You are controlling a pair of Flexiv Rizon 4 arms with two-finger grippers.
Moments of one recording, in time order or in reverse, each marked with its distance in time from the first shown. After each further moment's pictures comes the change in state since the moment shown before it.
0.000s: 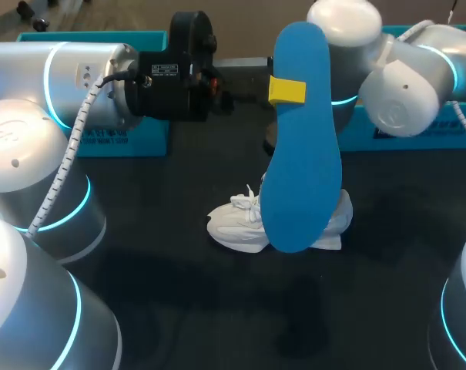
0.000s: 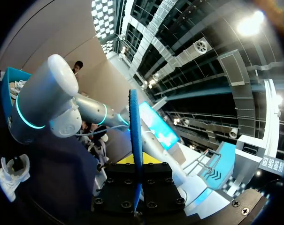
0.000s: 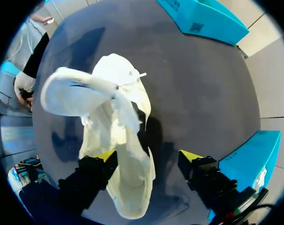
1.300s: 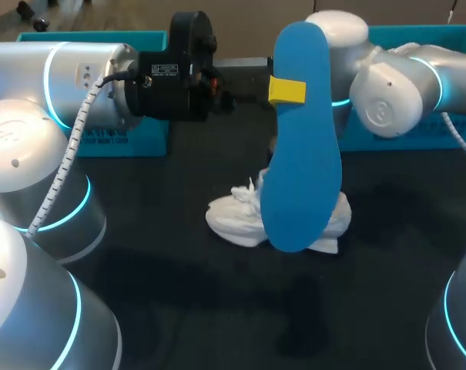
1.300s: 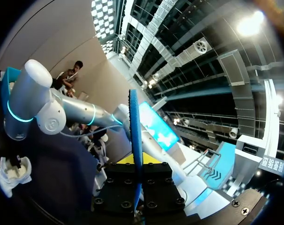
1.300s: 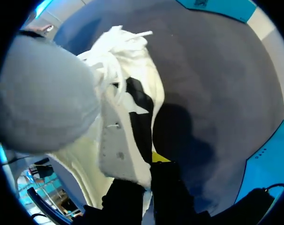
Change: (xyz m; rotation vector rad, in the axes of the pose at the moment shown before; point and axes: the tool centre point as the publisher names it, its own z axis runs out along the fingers) left arm 0.000 0.000 0.000 0.000 0.000 0.000; right arm 0.011 -0.015 0.041 0.051 0.201 0.082
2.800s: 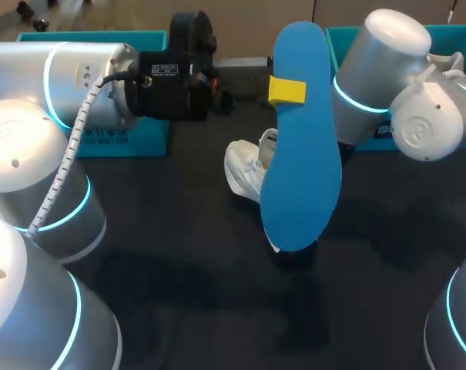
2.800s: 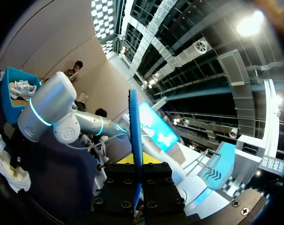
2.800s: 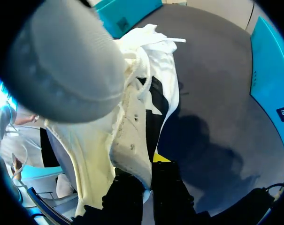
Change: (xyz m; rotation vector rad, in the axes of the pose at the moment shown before) left arm 0.000 0.000 0.000 0.000 0.000 0.000; right arm 0.031 0.017 -0.025 -0.267 0.080 0.683
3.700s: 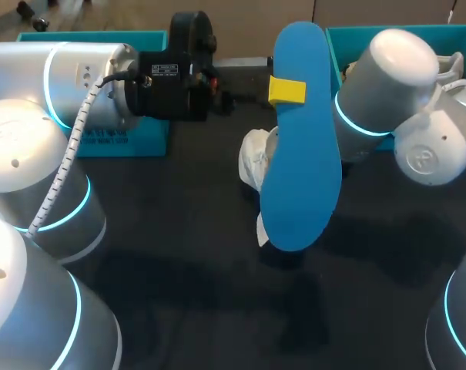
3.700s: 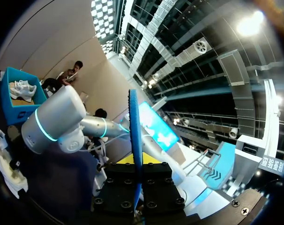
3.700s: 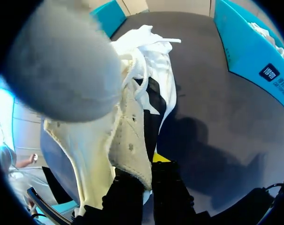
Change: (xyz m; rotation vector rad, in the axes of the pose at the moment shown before) left arm 0.000 0.000 0.000 0.000 0.000 0.000; right arm 0.006 0.002 0.004 -0.136 -0.066 0.306
